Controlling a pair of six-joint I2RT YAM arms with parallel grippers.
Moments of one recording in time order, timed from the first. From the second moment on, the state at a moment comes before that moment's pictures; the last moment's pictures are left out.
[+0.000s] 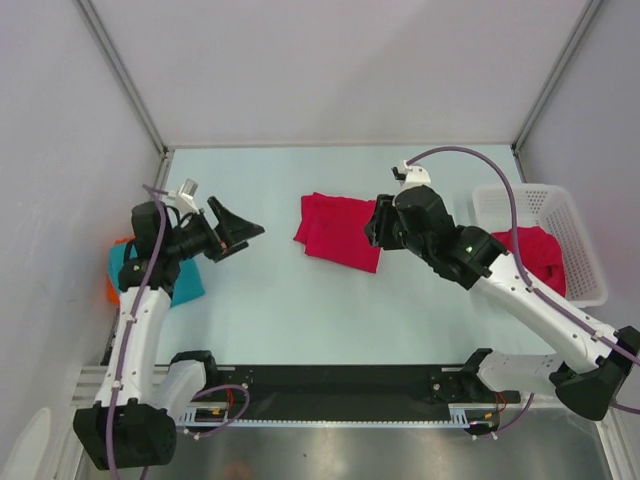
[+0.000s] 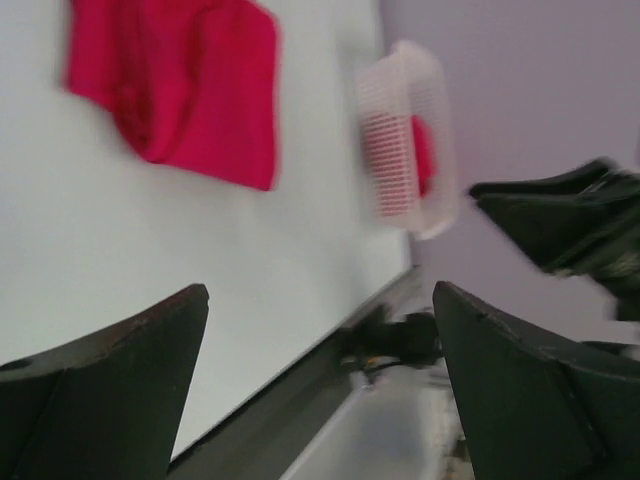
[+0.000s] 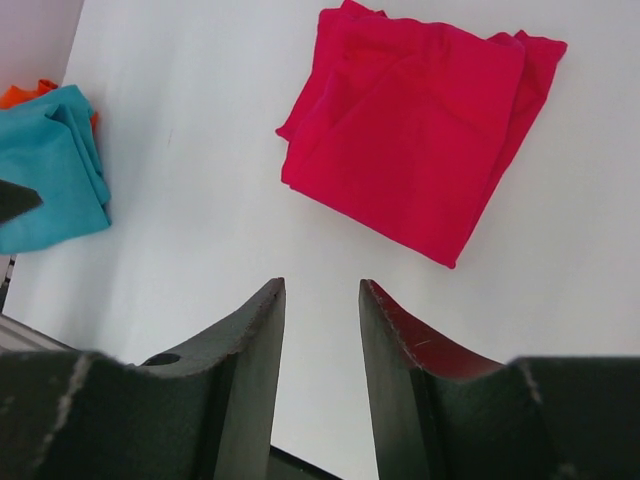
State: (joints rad) left arm 0.08 0.92 0.90 -0.54 0.81 -0.63; right arm 0.81 1.18 1.26 -0.61 0.27 0.56
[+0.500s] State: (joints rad) left arm 0.20 0.94 1.25 -0.51 0.86 -0.64; right arm 0.67 1.24 1.25 -0.56 0.14 0.55
